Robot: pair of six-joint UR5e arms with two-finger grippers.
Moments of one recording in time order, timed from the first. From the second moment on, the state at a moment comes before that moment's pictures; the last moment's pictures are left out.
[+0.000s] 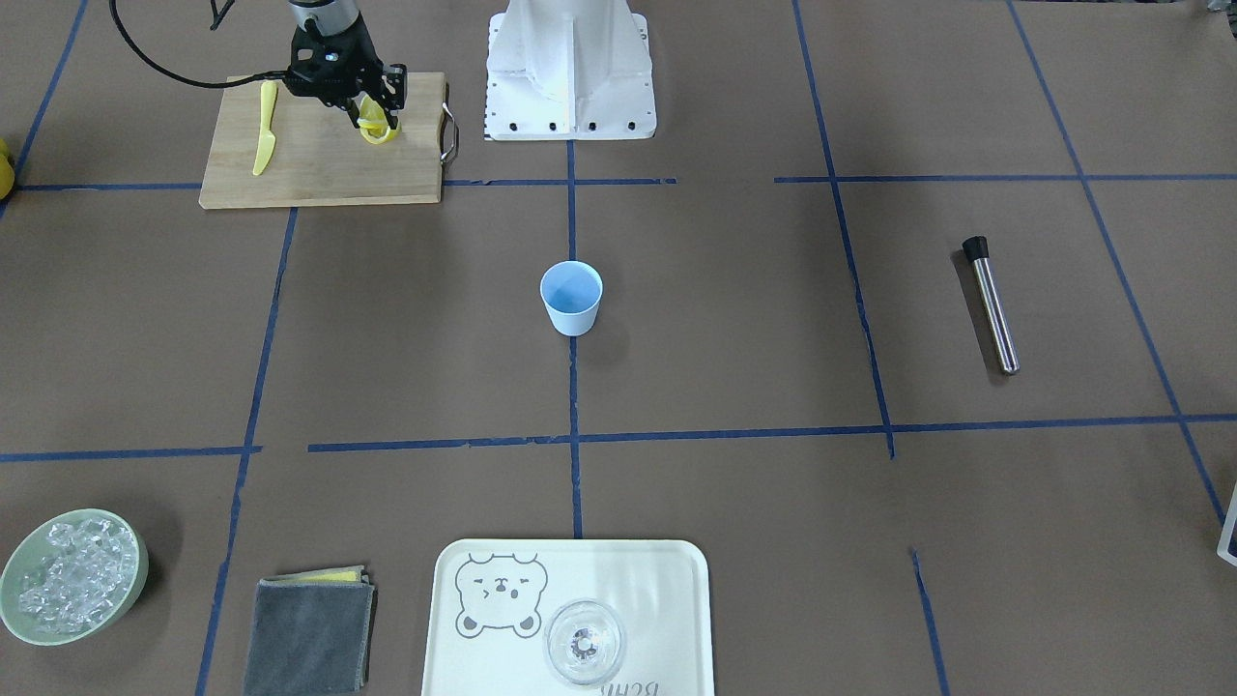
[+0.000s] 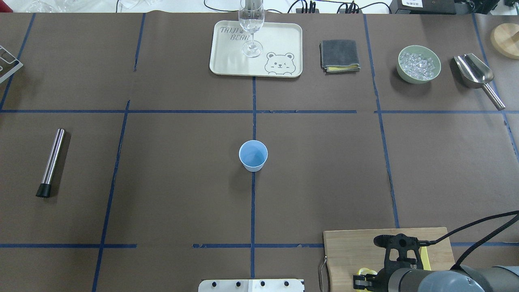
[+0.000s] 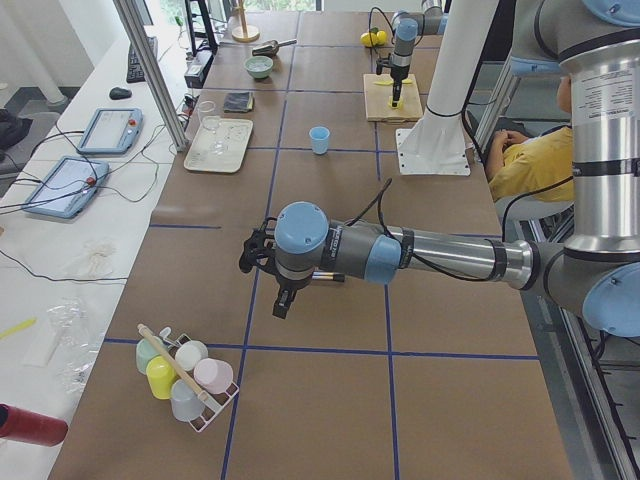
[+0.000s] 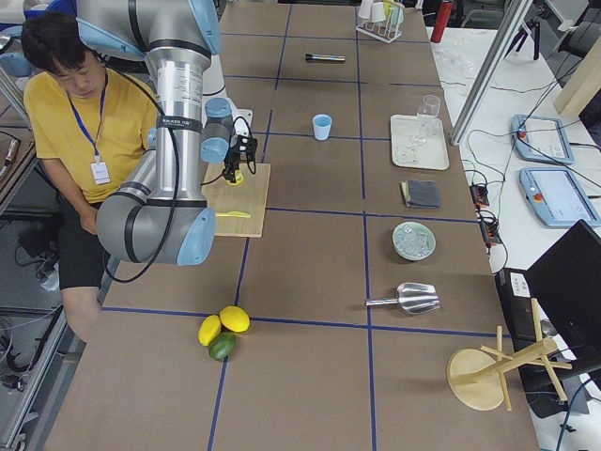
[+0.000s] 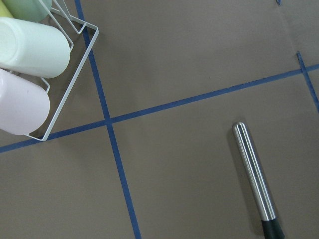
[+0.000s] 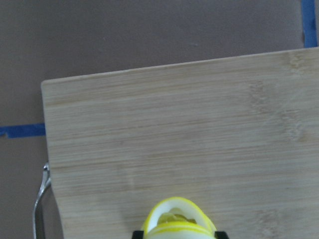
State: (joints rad) left arm -1.59 -1.42 -1.84 -1.70 -2.50 0.10; right arm -0.03 -1.70 2.23 -1.28 1.54 1.69
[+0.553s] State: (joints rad) left arm -1.59 -1.41 -1.84 -1.70 -2.52 0.10; right arm -0.01 -1.74 2.27 -1.28 1.56 1.69
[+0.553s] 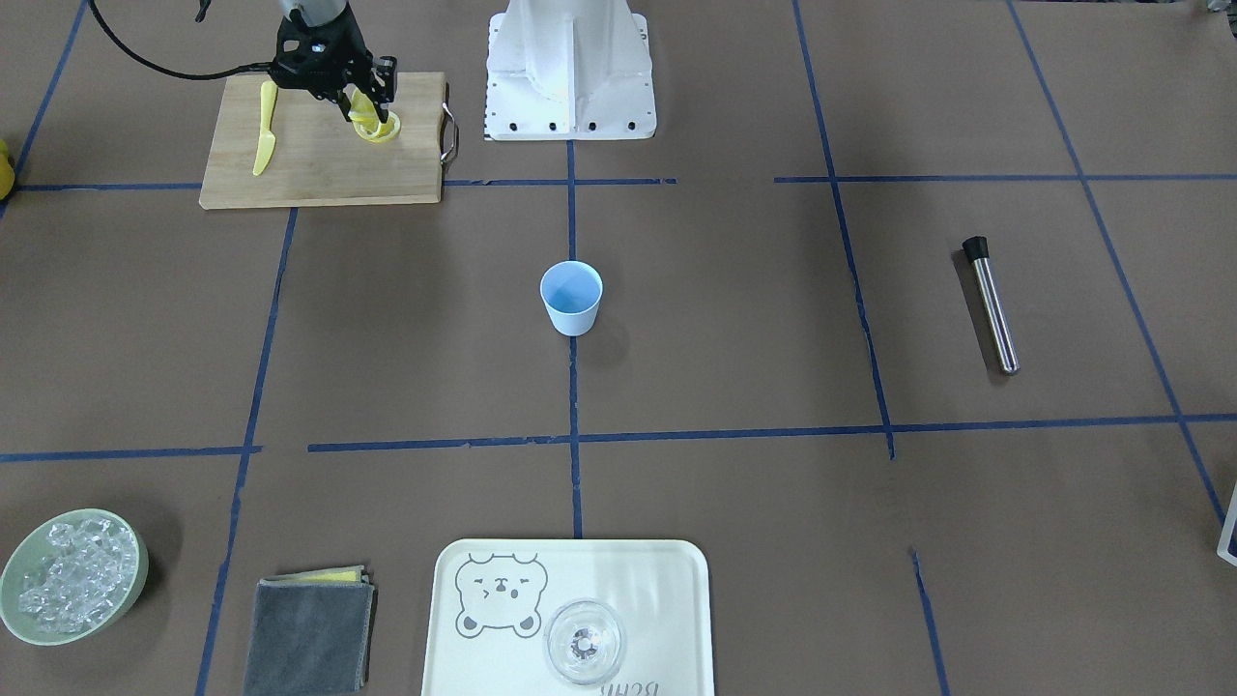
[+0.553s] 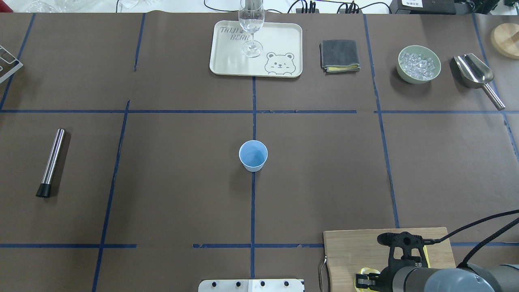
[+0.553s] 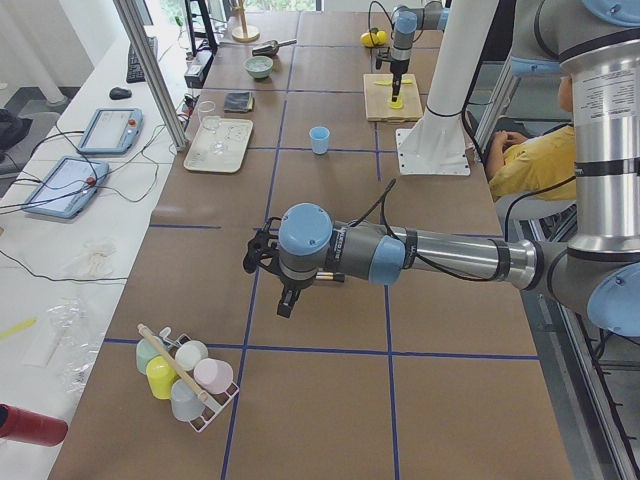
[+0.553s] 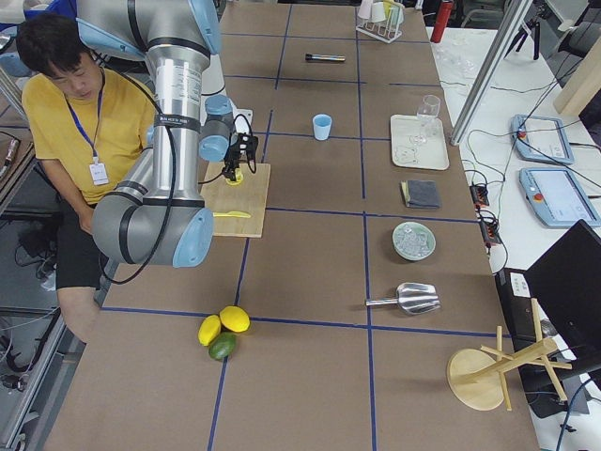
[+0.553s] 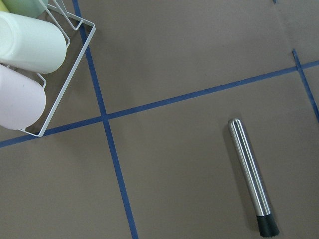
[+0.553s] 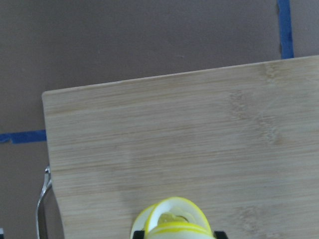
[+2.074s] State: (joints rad) left arm -1.59 -1.39 -1.84 -1.70 -2.53 0.11; right arm 0.35 -1.31 2.24 -1.59 1.78 1.68
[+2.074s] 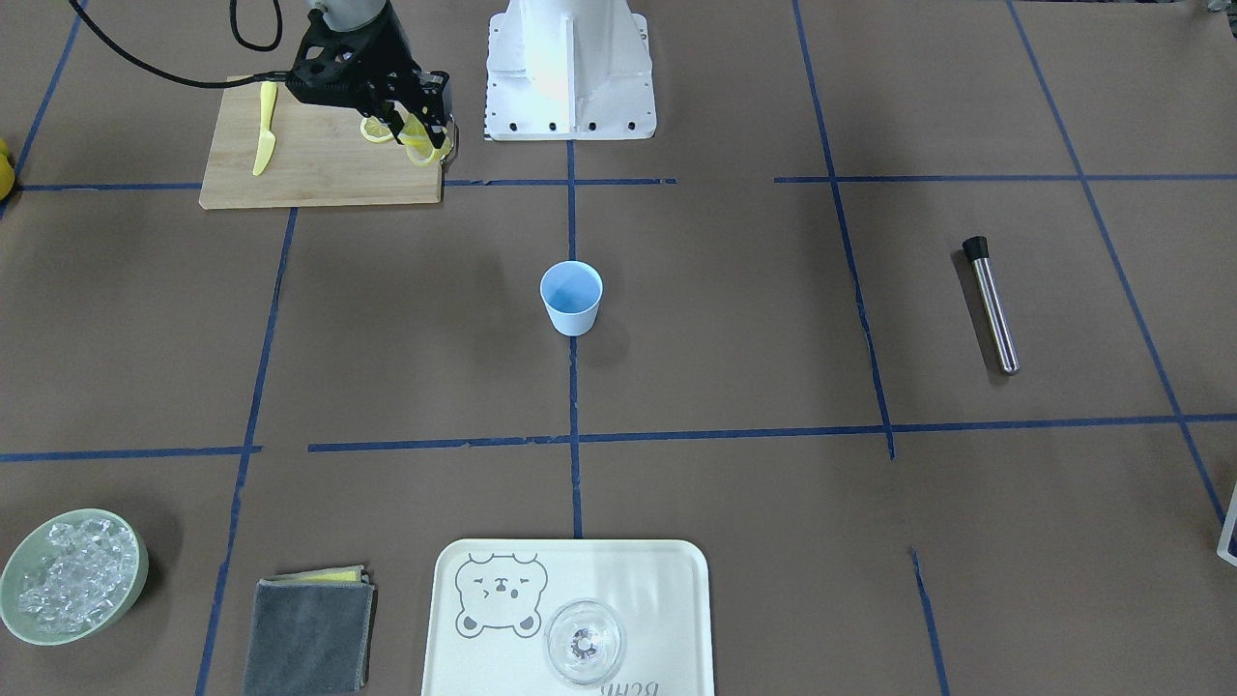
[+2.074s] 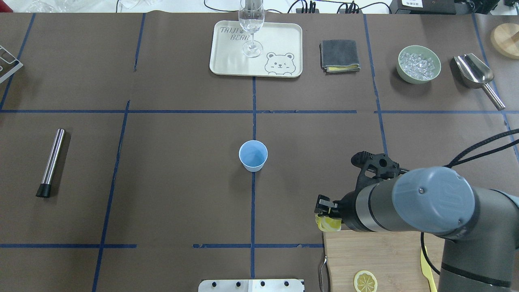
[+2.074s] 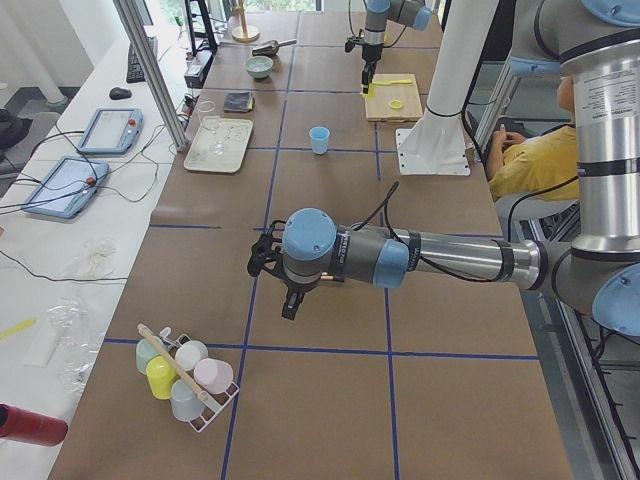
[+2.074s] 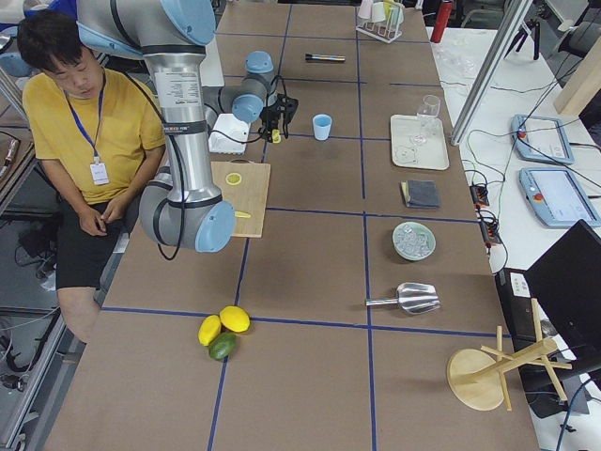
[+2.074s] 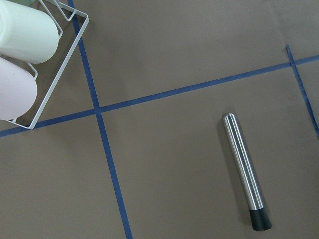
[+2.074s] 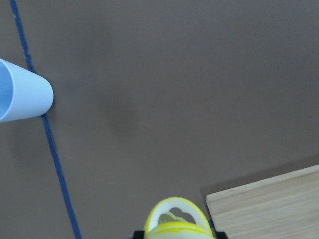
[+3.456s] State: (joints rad) left arm -1.59 -1.38 -1.85 -1.70 -2.54 0.11; right arm 0.50 -0.82 1.71 -1.53 1.82 1.70
